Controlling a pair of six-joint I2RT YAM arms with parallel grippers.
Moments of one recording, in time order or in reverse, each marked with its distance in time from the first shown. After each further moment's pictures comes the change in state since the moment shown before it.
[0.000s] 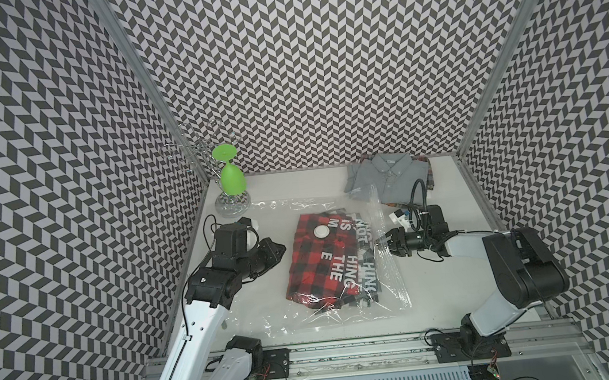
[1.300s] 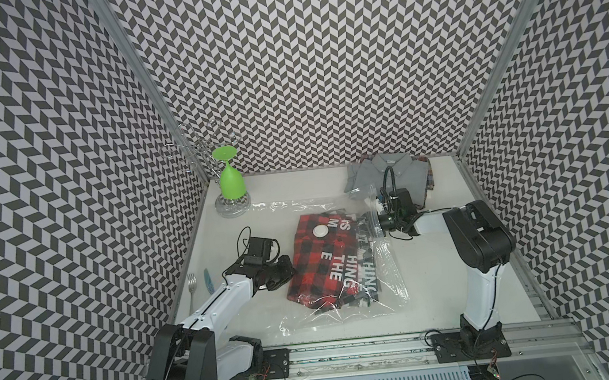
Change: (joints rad) left arm -0.002 0.350 -0.325 0.385 0.024 0.053; right arm 0.124 0.365 0.393 0.069 0.095 0.049
